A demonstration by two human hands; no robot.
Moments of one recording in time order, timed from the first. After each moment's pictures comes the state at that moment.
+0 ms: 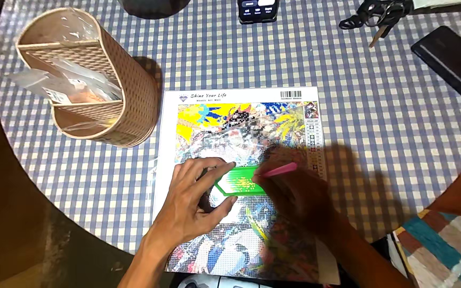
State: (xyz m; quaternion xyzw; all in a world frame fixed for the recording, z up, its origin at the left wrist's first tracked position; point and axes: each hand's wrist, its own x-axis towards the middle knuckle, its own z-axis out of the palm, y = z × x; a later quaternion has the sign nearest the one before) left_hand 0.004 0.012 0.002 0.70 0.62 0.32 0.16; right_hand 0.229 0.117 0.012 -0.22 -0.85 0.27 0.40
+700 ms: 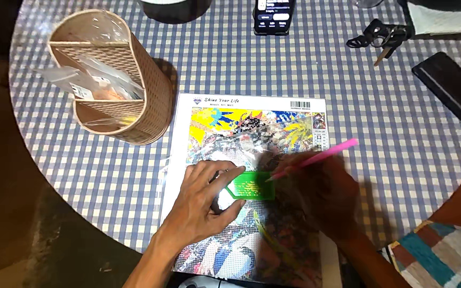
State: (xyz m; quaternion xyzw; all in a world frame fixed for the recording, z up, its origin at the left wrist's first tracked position) left_hand 0.006 0.013 0.001 0.70 0.62 0.32 0.16; right_hand 0.234 0.126 0.024 -0.27 -0.74 0.43 0.43
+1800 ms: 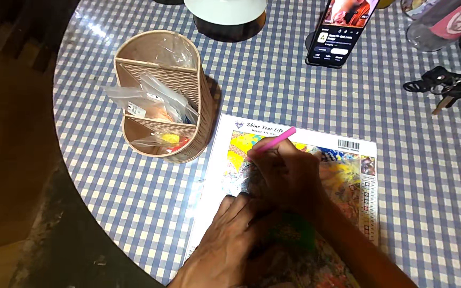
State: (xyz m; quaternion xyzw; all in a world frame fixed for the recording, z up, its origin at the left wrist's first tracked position) left_hand 0.008 0.011 0.000 0.71 0.60 0.34 0.13; right_hand 0.107 0.178 0.024 -0.22 -0.87 0.30 0.33
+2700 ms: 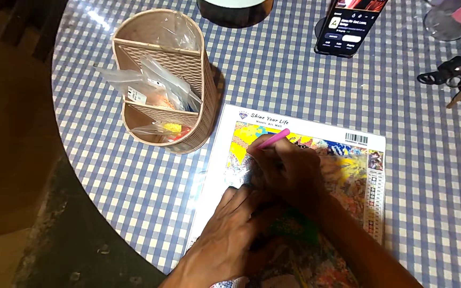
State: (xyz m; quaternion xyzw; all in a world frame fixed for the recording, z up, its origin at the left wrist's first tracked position) left_hand 0.007 0.012 0.001 0.71 0.60 0.34 0.13; right_hand 0.105 0.175 0.016 -0.18 -0.89 0.22 0.35
